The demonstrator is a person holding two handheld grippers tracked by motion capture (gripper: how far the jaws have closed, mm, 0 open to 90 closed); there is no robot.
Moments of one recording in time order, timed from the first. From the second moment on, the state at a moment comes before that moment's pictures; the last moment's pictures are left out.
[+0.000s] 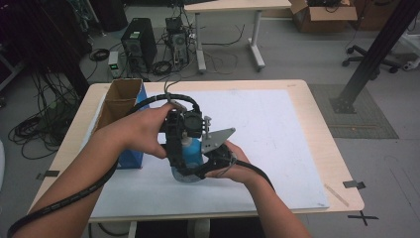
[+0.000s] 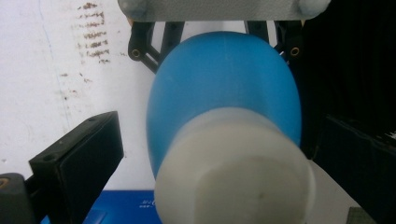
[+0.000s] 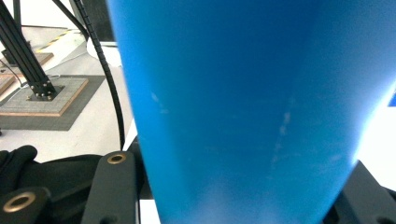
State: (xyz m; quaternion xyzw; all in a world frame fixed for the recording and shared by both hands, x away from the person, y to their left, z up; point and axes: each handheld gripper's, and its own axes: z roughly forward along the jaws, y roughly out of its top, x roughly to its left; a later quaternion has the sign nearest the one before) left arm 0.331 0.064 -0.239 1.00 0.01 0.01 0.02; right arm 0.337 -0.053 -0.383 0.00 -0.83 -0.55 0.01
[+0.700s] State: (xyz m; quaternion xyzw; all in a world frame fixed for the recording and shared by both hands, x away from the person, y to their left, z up) left arm 0.330 0.065 -0.240 1.00 0.00 0.02 0.02; right arm 0.337 -0.049 -0.376 0.01 -0.83 -0.55 0.01
